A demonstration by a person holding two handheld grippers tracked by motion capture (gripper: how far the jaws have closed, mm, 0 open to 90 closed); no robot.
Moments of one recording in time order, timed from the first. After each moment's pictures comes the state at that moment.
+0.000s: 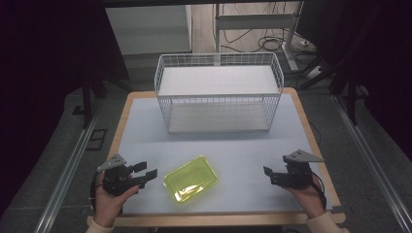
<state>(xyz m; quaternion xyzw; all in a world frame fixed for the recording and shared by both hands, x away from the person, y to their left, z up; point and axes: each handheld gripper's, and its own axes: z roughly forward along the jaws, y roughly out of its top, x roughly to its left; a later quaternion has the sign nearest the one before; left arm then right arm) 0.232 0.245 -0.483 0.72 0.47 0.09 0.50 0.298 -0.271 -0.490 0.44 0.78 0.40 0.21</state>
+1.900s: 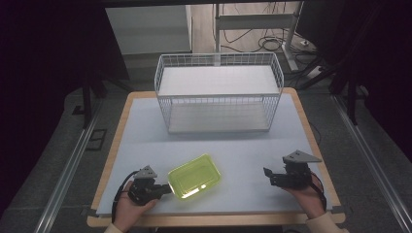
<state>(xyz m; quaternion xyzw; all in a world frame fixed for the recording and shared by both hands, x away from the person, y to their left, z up) 0.242 0.191 -0.529 0.81 0.43 0.02 0.40 0.298 -0.270 -0.492 0.43 0.79 0.38 0.21</state>
